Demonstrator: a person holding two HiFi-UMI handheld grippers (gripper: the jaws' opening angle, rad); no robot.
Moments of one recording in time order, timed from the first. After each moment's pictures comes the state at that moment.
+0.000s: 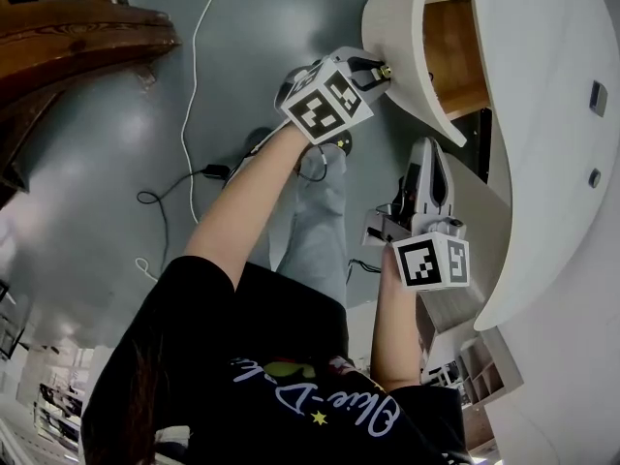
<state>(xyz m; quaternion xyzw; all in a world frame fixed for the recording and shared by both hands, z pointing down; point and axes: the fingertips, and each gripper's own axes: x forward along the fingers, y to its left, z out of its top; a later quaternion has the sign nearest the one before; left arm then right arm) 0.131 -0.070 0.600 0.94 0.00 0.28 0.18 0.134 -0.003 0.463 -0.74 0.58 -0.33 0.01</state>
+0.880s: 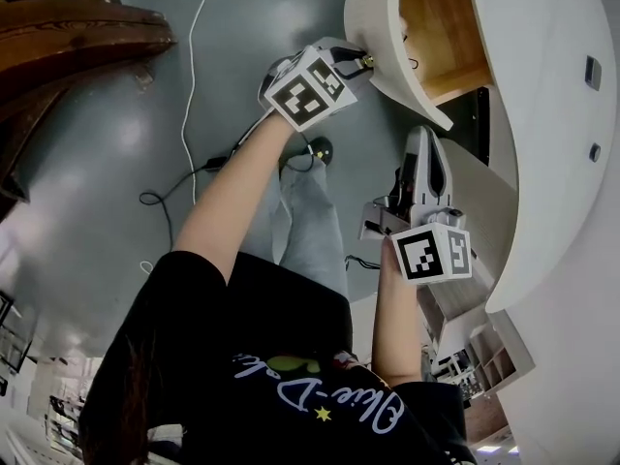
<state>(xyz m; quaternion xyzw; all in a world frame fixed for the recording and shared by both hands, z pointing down) 0.068 -0.053 0.614 0.94 0.01 0.30 0.19 0.078 0.016 0.461 -0.75 0.58 -0.33 0.01</state>
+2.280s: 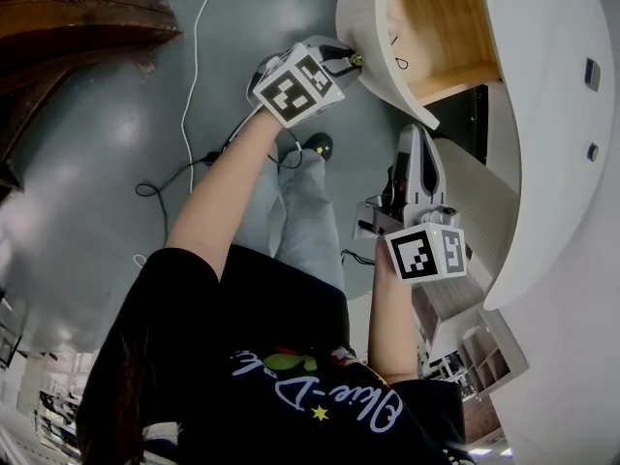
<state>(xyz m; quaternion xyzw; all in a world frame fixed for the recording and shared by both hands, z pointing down) 0.051 -0.053 0.605 0.93 0.01 0.31 0.18 0.069 0.016 0.443 -0.73 0.60 -0.33 0.02</state>
